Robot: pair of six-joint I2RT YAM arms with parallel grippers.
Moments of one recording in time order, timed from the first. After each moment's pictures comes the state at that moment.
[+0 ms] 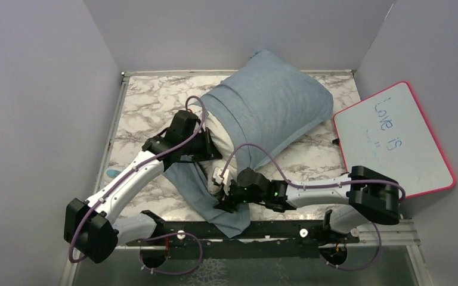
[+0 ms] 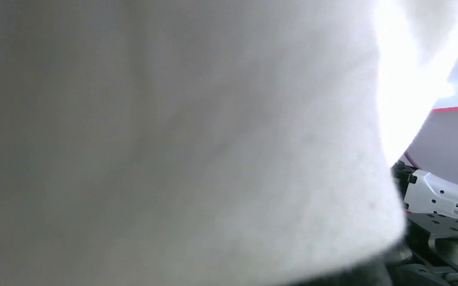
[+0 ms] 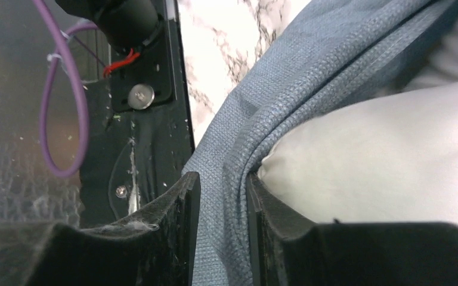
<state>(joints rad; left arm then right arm) -0.55 1.16 0.94 -0.54 0.33 -0.68 1.26 1.48 0.66 0.37 -0.21 0.07</state>
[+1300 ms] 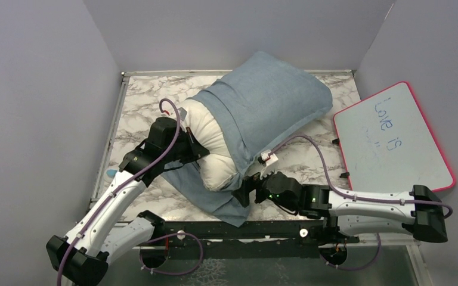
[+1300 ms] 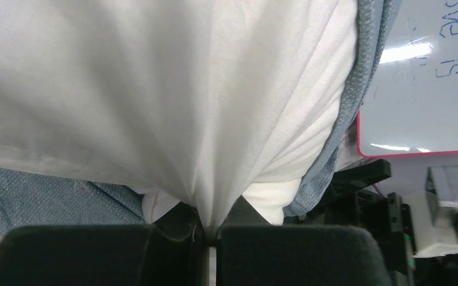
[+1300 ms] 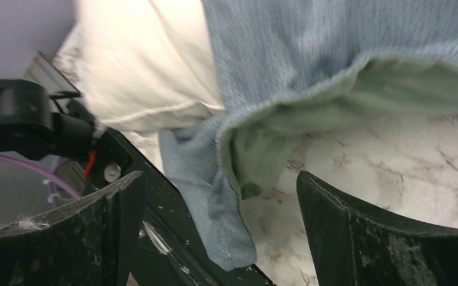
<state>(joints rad) -0.49 0.90 0.90 -0.60 0.21 -0.75 1.30 0.98 0.57 -0.04 0.40 0.63</state>
